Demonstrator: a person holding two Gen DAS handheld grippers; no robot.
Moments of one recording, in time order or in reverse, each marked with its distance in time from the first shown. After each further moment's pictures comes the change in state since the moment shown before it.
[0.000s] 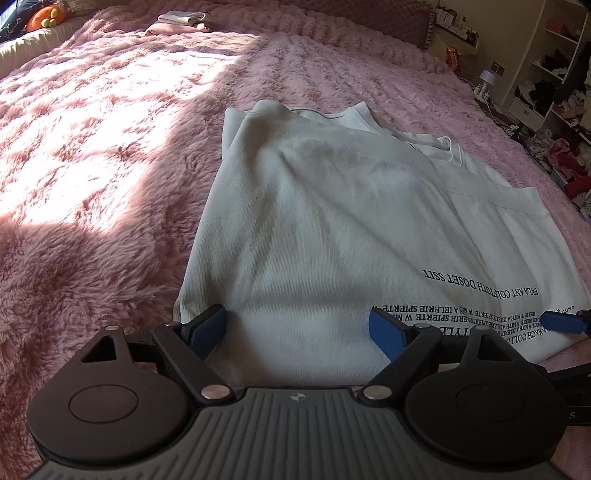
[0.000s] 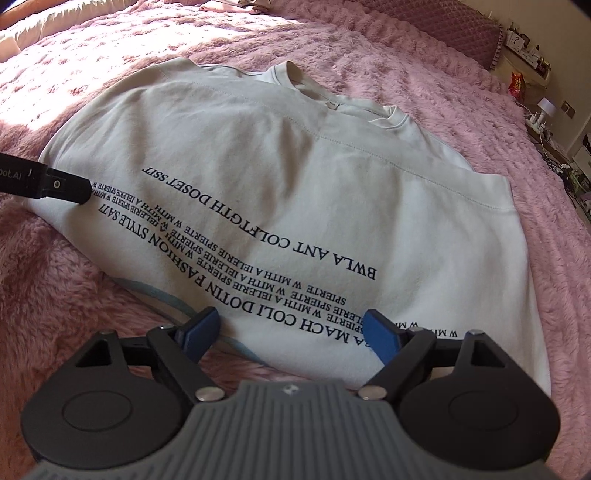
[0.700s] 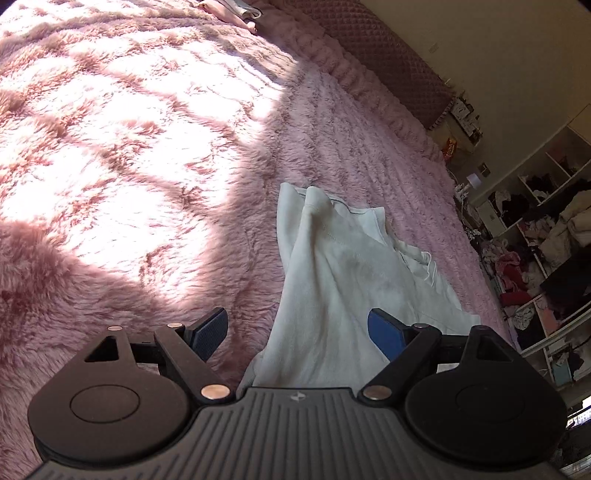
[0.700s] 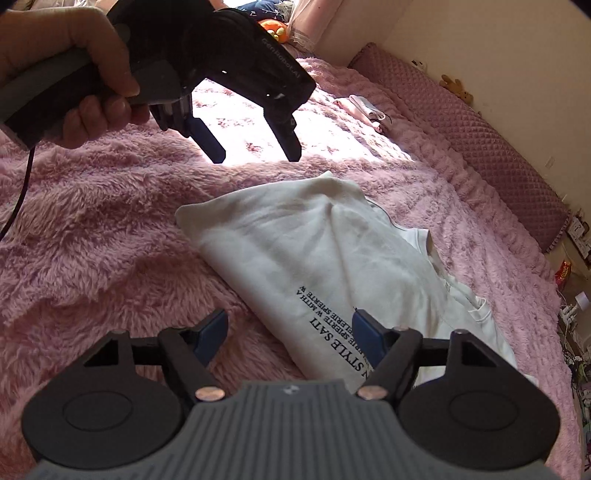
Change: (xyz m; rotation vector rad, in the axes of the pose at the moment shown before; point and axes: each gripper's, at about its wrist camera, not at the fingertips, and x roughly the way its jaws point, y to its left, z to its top) left arm -0.018 0.116 0.054 -0.379 -0.045 -0.296; right arm -0.054 0.148 0.011 -0.479 -0.357 0.045
